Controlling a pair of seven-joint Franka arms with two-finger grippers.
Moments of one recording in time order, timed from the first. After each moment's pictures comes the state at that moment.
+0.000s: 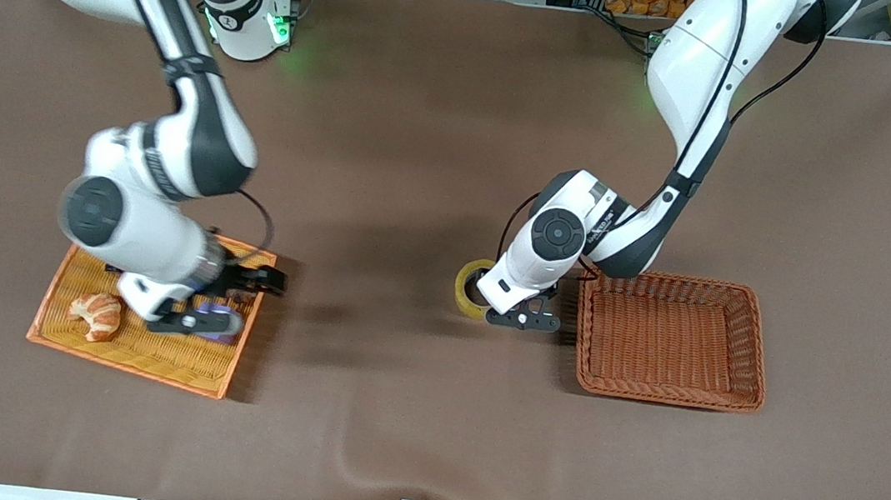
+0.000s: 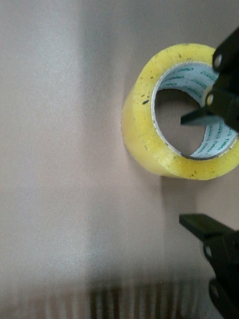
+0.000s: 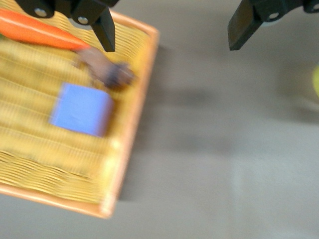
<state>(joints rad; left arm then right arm) -0.49 0.73 -0.13 -1.57 0.01 2.31 -0.59 0.11 0.47 0.13 -1.53 0.07 1.96 0.10</state>
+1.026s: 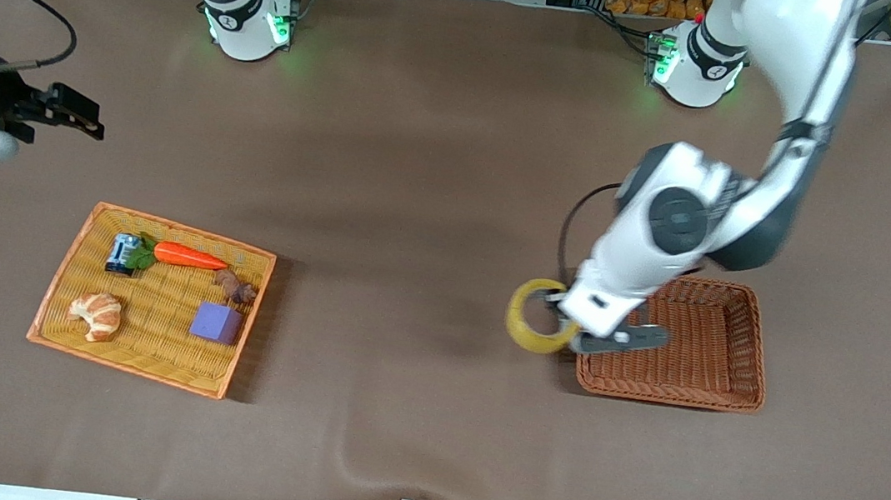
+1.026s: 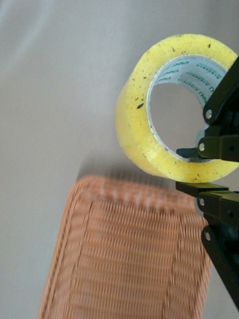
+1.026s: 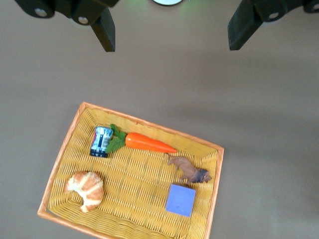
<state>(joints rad) -0.32 0.46 -0.12 -1.53 0.02 2.05 -0.65 -0.11 0.04 0.13 -1.56 0.03 1.45 -0.11</state>
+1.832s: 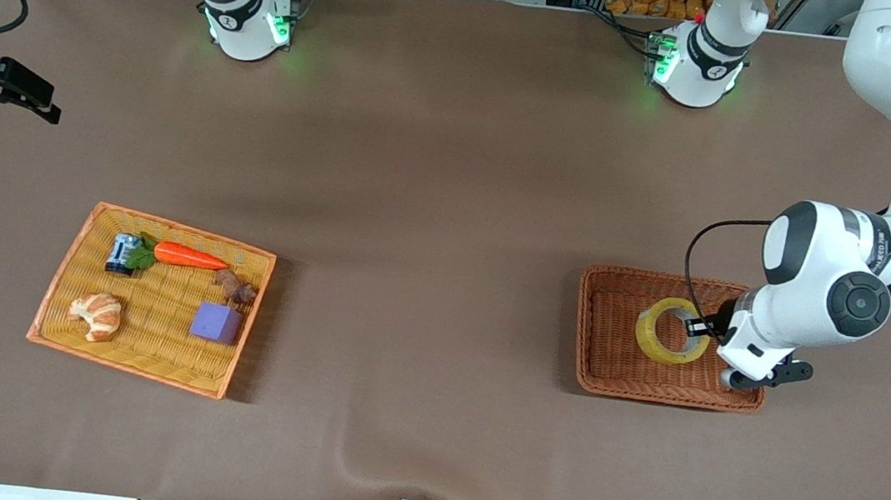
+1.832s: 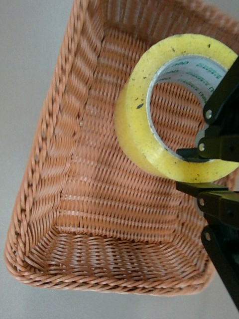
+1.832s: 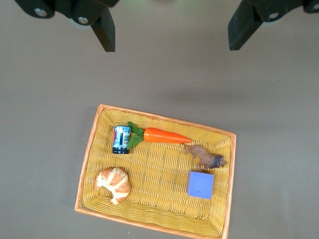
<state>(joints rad) 0.00 0.46 -0.12 -1.76 0.02 2.13 -0.34 0.01 0.00 -0.05 -1.55 0.03 1.48 -0.04</state>
